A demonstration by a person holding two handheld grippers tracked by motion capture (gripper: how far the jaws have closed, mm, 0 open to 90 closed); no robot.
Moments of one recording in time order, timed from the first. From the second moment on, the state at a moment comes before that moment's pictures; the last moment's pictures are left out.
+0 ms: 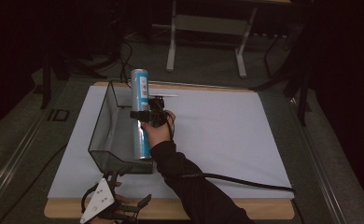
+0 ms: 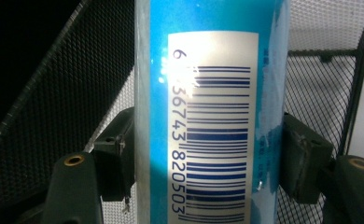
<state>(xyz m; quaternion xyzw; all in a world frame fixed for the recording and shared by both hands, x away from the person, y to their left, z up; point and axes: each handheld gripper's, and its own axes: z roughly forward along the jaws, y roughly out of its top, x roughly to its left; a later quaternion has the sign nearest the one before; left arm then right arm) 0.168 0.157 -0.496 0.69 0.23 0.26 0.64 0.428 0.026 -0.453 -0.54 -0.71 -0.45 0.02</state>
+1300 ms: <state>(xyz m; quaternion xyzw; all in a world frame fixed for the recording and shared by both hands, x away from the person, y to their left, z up) 0.169 0.156 -0.497 0.70 0.23 0.26 0.63 0.418 0.038 -0.464 -0.47 -0.80 -0.36 -0.10</state>
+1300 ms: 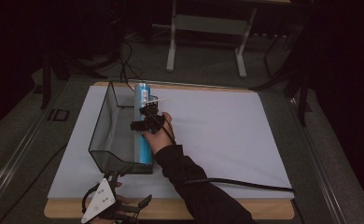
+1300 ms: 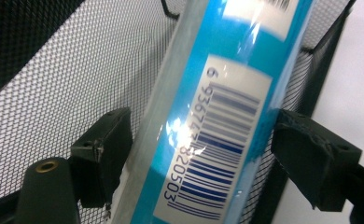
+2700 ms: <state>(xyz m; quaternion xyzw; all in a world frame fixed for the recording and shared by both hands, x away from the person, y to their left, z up) 0.171 0.150 -0.500 0.70 0.23 0.25 0.62 0.389 -0.121 -0.418 -0.37 -0.82 -0.40 -0.17</state>
